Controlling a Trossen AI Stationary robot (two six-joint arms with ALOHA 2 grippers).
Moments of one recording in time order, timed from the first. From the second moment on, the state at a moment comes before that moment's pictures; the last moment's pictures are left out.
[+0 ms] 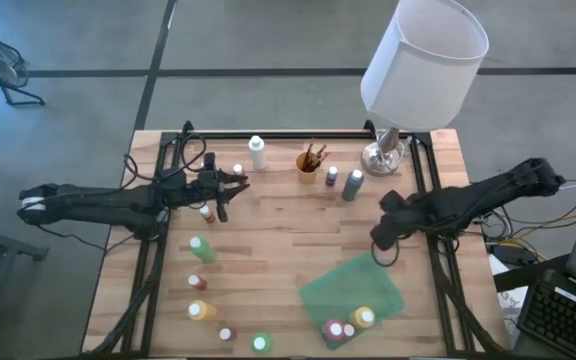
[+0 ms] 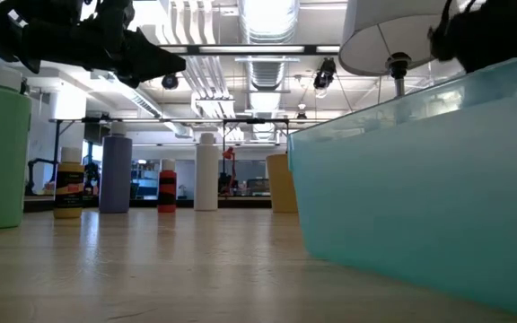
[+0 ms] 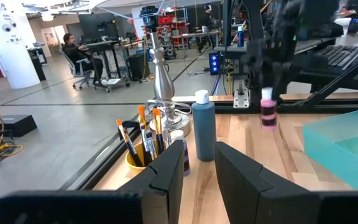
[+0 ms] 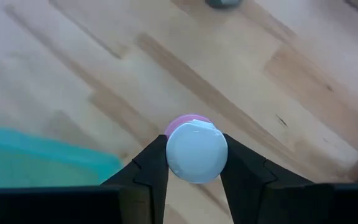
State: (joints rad) left arm 0.19 0.79 0.34 0.47 -0.09 0.12; right arm 0.29 1.05 0.83 -1.09 0.29 1.15
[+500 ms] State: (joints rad) left arm 0.19 0.79 0.34 0.47 -0.09 0.12; right arm 0.42 1.00 1.11 -1.13 0.40 0.86
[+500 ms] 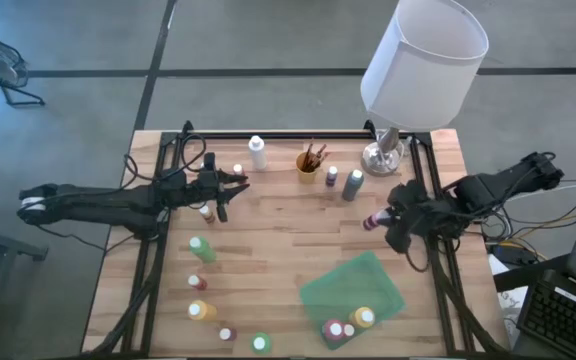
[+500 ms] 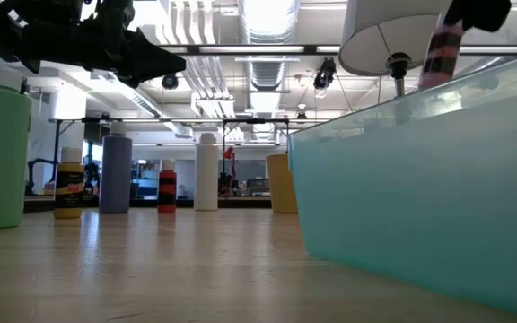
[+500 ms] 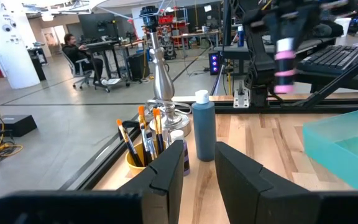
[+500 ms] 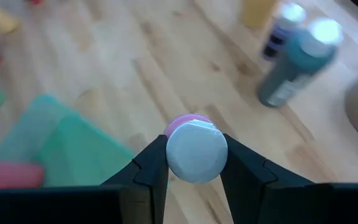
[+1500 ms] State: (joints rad) left arm 0.19 0.79 0.34 0.47 -0.09 0.12; right arm 0.96 1.27 1.05 -0.98 0.37 0.85
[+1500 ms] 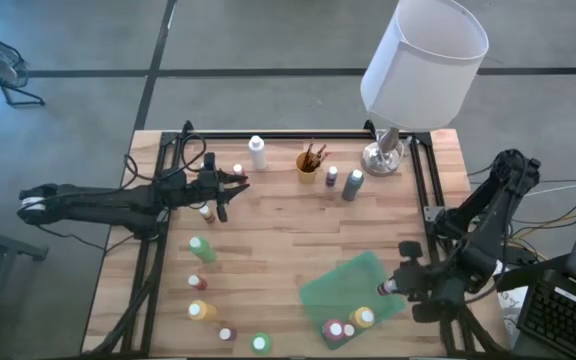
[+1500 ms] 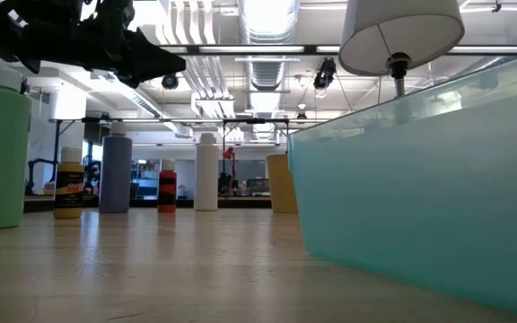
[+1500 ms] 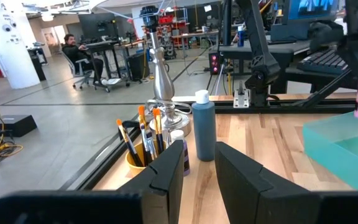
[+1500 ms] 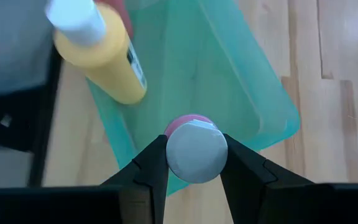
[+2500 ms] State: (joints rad) left arm 0.19 0.79 0.34 0.47 -0.09 0.12; right arm 0.96 1.50 1.07 -0.75 0.31 0.86
